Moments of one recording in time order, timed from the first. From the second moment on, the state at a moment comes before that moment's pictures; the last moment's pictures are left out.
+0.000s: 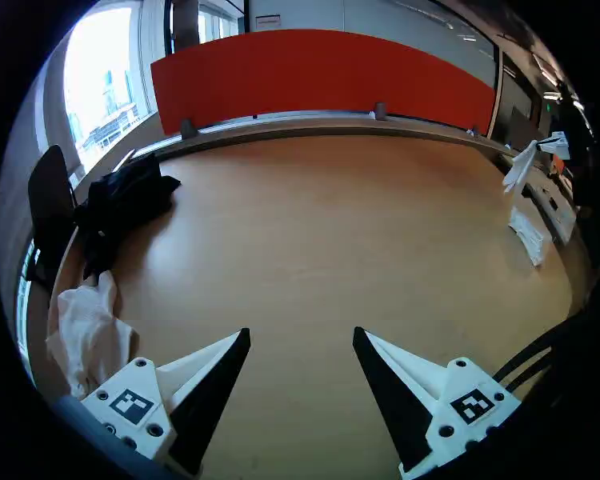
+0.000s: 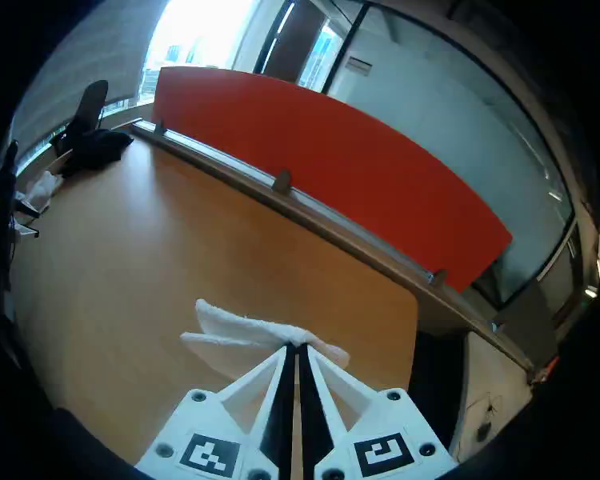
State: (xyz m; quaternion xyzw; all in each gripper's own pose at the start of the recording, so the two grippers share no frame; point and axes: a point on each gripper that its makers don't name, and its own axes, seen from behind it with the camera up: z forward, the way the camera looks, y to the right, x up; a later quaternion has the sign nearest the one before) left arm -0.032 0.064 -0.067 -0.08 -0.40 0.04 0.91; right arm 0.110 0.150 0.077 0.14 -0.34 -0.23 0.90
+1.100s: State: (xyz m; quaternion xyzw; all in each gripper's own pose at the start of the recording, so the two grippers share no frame) left arm -0.025 0.073 -0.067 -0.10 -0.40 0.06 0.91; right arm 0.045 0.244 -0.043 0.06 -0.43 -0.19 0.88
